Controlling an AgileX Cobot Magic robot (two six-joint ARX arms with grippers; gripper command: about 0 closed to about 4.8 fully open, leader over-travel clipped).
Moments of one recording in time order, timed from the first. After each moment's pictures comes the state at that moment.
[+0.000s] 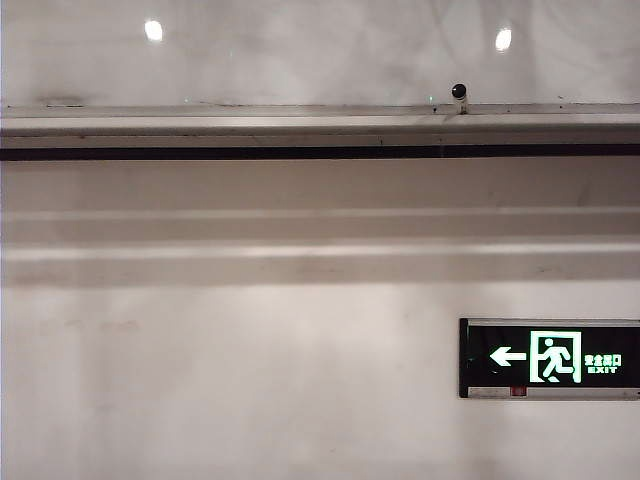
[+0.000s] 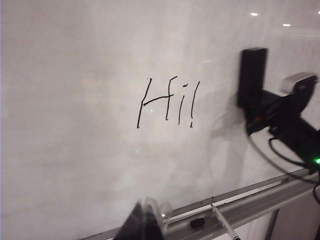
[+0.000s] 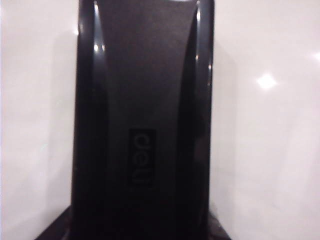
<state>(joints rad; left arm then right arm) -0.30 1.01 1.50 -0.27 0.22 -0.06 0.19 1.87 2.01 0.38 0.00 -0.24</state>
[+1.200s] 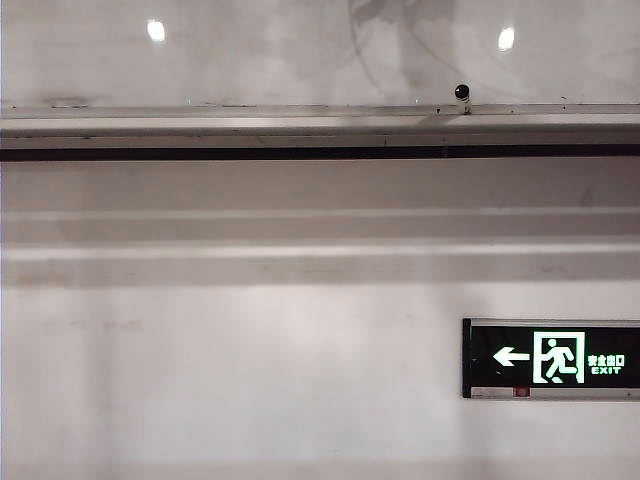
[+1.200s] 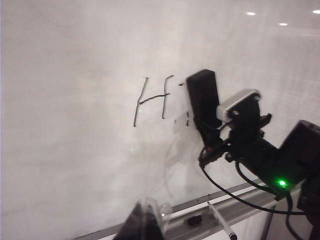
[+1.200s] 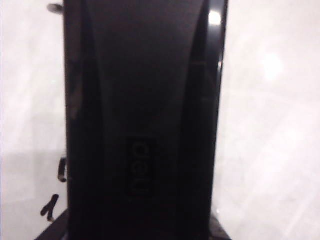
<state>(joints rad) -0.30 1.01 1.50 -0.27 0.24 -0.06 0.39 1.91 2.01 0.29 0.29 -0.54</state>
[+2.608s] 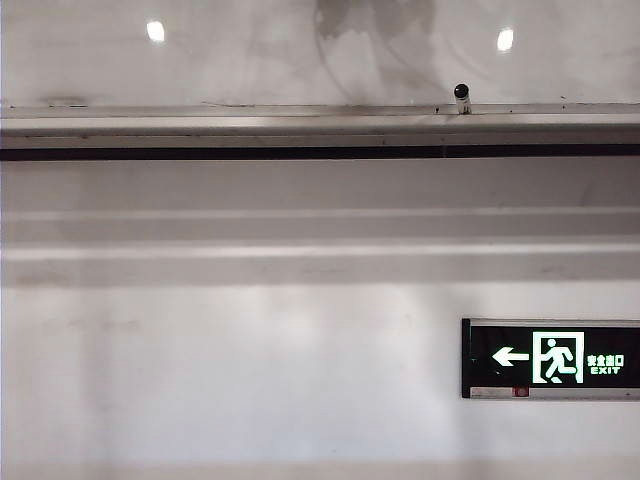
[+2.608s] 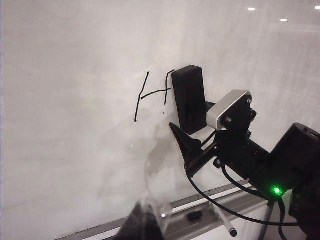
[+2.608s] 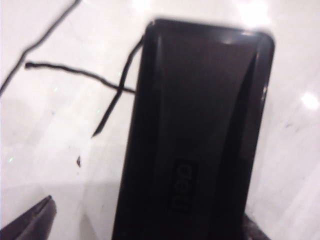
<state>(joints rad) -0.30 1.01 1.50 -0.29 0.25 -0.06 0.47 1.94 2.01 0.34 0.13 -0.55</state>
